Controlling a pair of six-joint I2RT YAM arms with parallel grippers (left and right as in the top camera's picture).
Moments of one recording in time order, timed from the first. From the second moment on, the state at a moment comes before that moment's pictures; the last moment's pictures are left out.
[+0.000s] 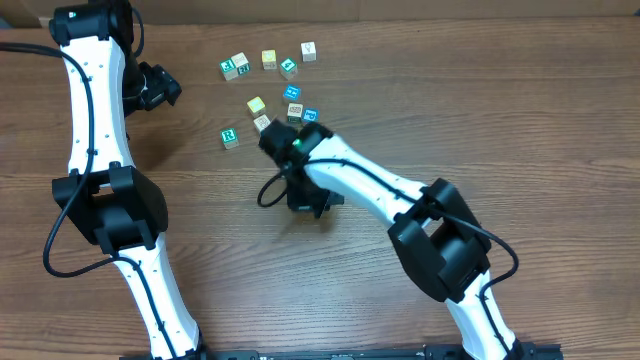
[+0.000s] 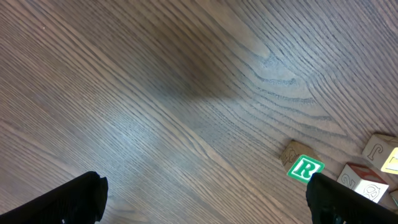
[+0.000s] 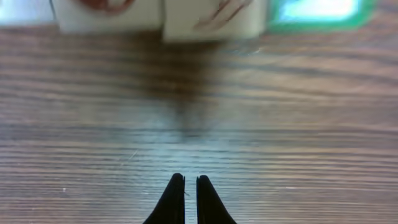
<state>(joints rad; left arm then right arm) 0.17 2.34 2.45 -1.63 -0.10 -0.60 0.79 2.23 1.77 -1.16 0.04 0.74</state>
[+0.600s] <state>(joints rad) 0.17 2.34 2.45 -1.63 -0.10 -0.60 0.79 2.08 1.69 -1.03 0.17 0.84</state>
